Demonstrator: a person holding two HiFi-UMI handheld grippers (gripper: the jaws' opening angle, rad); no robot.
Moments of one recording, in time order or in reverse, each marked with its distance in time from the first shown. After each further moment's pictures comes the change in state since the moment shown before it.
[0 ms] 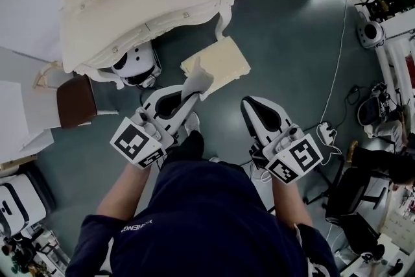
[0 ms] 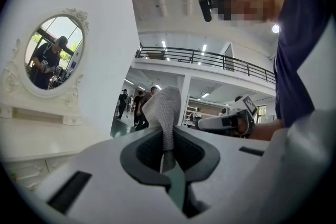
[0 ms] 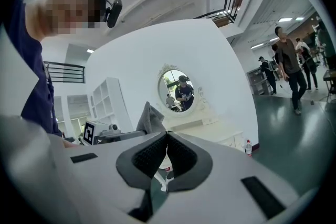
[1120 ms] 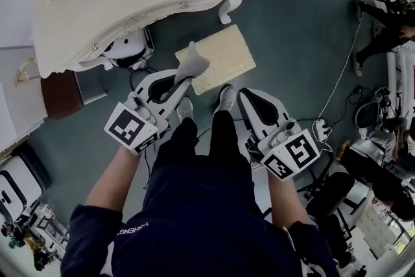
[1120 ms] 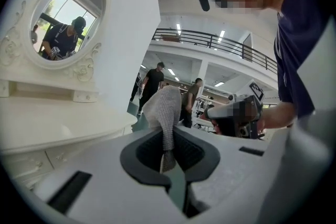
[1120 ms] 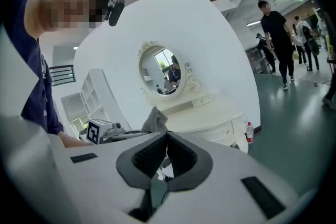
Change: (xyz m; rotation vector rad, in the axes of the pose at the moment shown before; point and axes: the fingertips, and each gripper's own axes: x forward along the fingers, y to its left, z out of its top) left arm 0.092 0.176 -0.085 -0.098 0.174 0.098; right arm 0.135 -0.144 -0.045 0.111 0.187 0.005
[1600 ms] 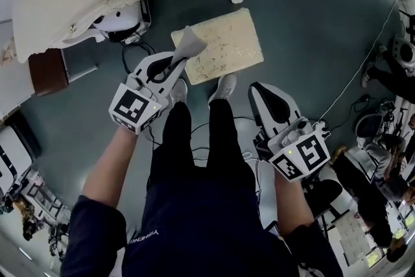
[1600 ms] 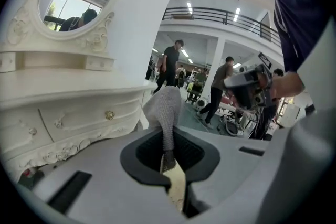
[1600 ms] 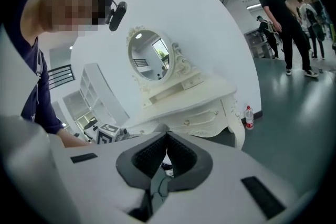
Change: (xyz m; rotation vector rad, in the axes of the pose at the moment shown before) left arm 0.072 0.084 -0.140 0.006 0.183 0.164; right arm 0.038 -0.109 -0.067 0.055 0.132 0.044
